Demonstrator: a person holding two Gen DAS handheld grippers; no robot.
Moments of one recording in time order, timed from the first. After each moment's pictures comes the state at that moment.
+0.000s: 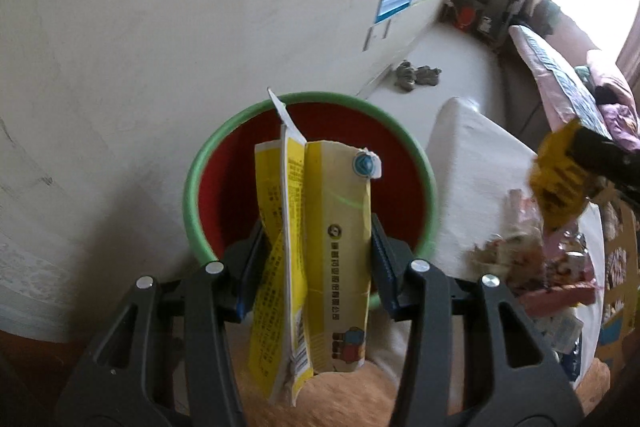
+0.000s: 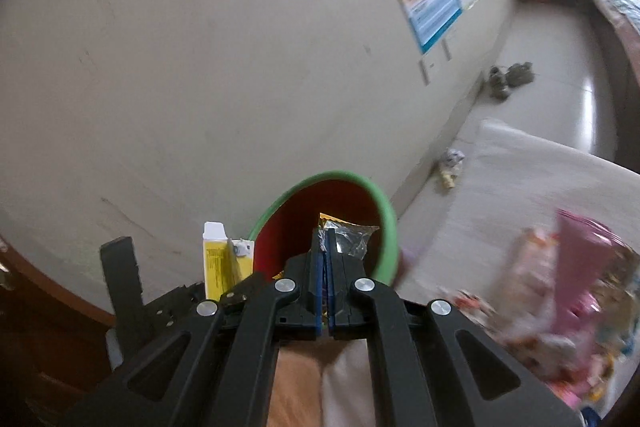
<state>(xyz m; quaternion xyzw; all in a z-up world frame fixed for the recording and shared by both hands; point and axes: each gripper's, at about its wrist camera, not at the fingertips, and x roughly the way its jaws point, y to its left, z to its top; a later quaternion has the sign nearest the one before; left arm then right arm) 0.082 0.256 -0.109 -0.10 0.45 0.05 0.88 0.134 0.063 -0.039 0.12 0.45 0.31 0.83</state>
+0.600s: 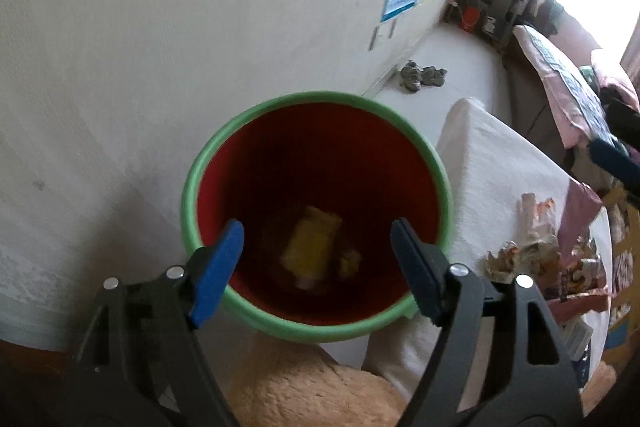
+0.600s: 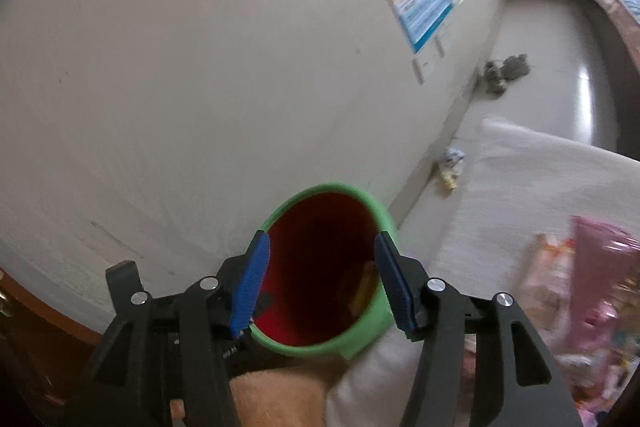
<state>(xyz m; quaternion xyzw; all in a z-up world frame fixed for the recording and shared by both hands) 0.091 0.244 -0.112 -0.08 0.45 0.05 0.89 0.126 0.012 -0.031 0.17 0.43 0.28 0.84</state>
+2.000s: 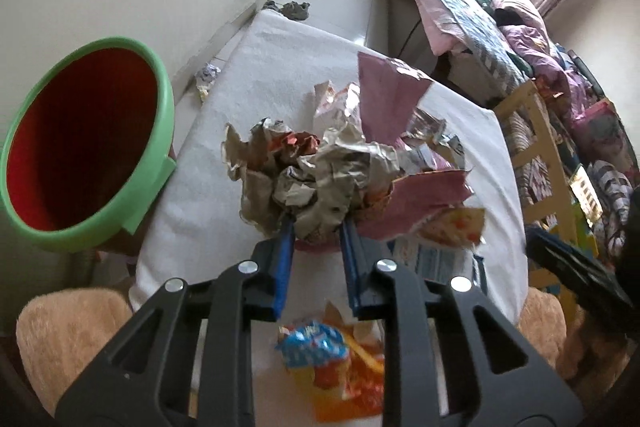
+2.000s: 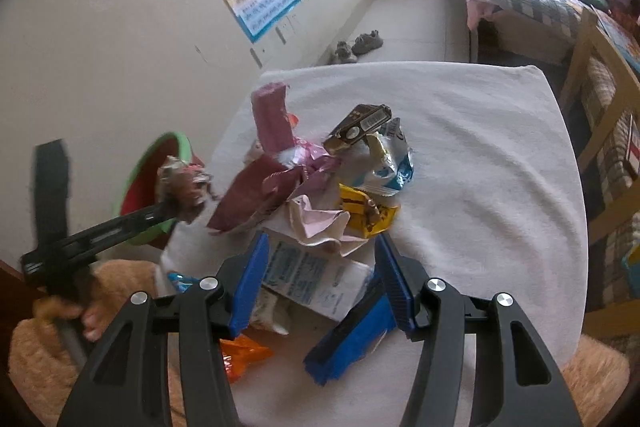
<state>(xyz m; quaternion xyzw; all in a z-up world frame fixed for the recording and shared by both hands) 0.061 0.064 -0.117 -0.09 0.52 -0.16 0.84 -0.003 -0.187 -0.088 0.13 0.48 0.10 0.86</state>
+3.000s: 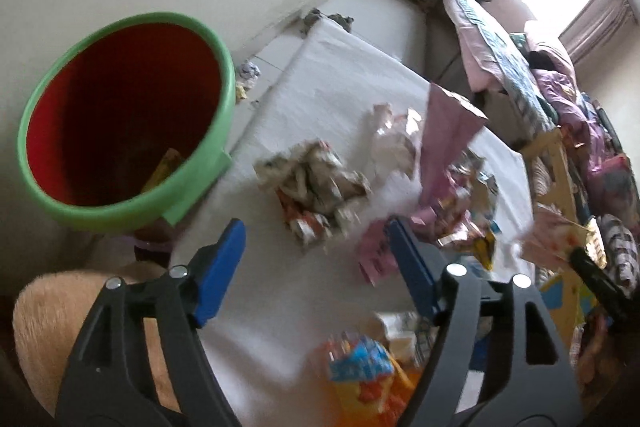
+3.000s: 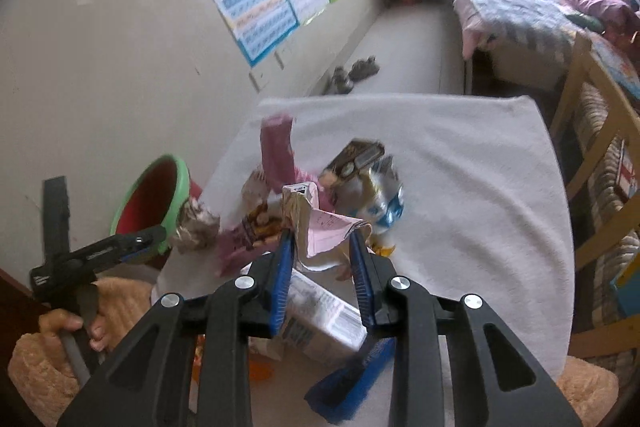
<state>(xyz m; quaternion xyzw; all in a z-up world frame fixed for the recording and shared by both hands) 0.081 0.107 -0.134 -0.14 0.51 -0.08 0.85 -0.010 -0.199 -0.062 0.14 0.43 0.09 0.89</state>
